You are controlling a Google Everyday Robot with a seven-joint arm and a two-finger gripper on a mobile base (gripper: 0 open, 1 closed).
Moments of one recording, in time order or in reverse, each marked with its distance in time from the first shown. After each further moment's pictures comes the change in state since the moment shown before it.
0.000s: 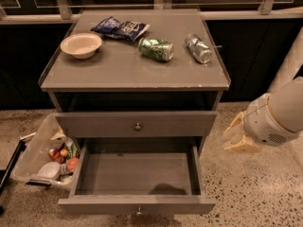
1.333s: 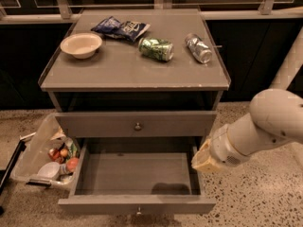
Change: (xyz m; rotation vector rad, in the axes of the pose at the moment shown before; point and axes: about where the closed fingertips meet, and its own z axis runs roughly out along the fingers) arm -0.002 0.021 0.121 -0.134 -0.088 0.057
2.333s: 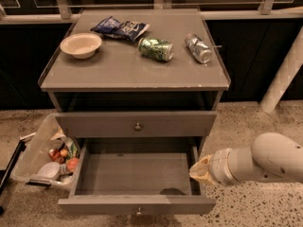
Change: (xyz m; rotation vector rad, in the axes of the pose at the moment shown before) arm 0.041 -0.014 0.071 0.145 -0.143 0.023
